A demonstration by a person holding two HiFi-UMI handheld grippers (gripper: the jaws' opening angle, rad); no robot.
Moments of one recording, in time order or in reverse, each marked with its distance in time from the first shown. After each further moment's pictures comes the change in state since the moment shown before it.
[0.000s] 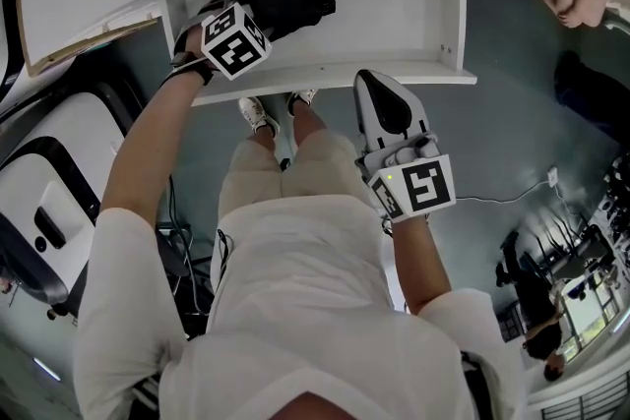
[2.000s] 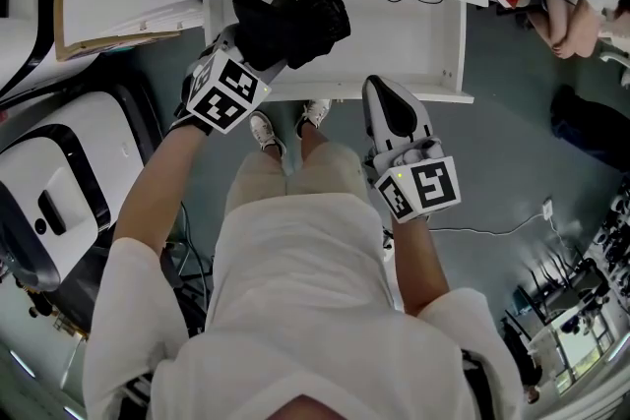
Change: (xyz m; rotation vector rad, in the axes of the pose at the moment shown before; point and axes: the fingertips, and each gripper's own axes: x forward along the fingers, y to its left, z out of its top) left arm -0.140 -0.021 0.017 -0.198 -0.287 0.105; right arm -0.005 0.034 0.051 0.011 -0.084 0.045
